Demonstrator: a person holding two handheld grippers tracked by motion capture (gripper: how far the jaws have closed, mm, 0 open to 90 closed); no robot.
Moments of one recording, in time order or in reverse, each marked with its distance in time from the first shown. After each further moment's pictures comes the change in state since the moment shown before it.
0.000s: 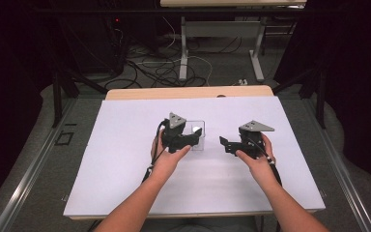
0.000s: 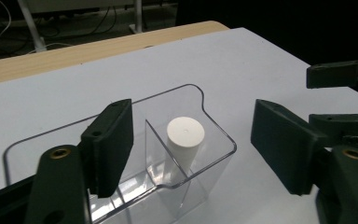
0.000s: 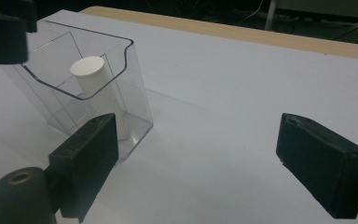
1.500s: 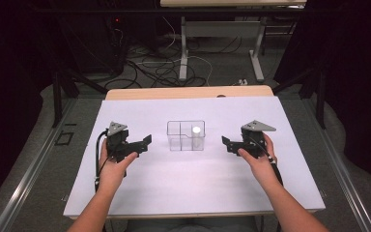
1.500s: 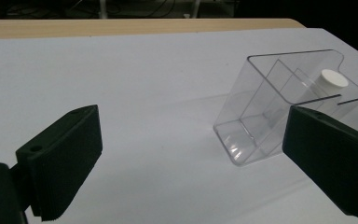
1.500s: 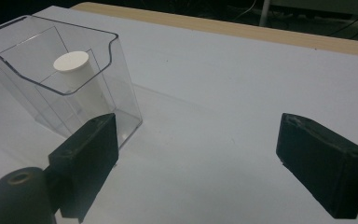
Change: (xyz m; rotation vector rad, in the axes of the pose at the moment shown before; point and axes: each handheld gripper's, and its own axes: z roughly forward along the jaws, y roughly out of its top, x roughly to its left) left arm 0.108 -0.047 -0.099 0.027 0.162 -0.169; right arm -0.007 -0.002 0.001 0.009 -0.022 0.002
